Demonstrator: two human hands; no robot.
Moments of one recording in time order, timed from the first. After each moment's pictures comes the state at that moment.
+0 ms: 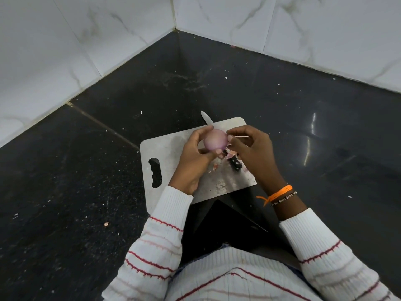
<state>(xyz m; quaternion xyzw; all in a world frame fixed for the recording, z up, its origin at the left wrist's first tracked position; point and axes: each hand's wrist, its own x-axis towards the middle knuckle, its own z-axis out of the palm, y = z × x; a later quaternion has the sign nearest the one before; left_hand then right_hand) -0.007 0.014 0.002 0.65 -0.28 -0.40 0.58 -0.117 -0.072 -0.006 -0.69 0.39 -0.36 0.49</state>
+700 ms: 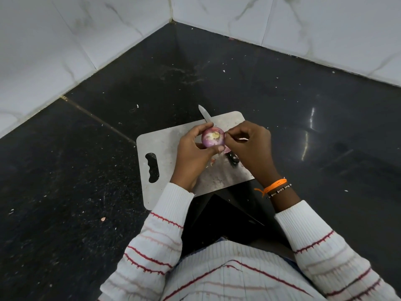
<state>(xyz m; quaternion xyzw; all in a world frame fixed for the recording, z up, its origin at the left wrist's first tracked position) -0.016 0.013 0.003 0.70 -0.29 -0.33 0.56 -0.118 -0.075 -0.014 -0.76 0.37 -0.38 0.38</state>
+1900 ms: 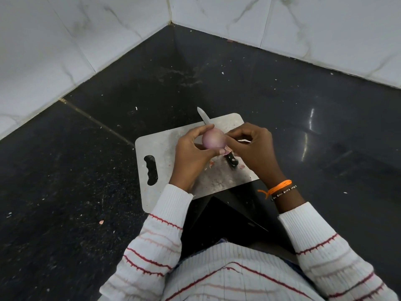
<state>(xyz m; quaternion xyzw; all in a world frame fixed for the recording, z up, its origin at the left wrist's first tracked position) -0.015 0.010 0.004 0.71 -0.31 -0.31 0.55 -0.125 -0.082 -0.011 -0.75 0.34 -0.36 0.44</state>
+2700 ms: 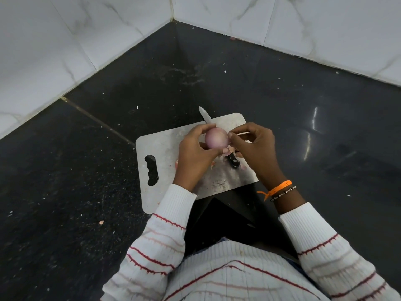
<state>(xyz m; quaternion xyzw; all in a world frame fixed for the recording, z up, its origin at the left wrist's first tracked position) -0.015 0.003 0.000 0.74 -0.34 -0.27 0.52 -0.122 -0.087 -0.019 -0.70 0.39 -0.36 0.48</state>
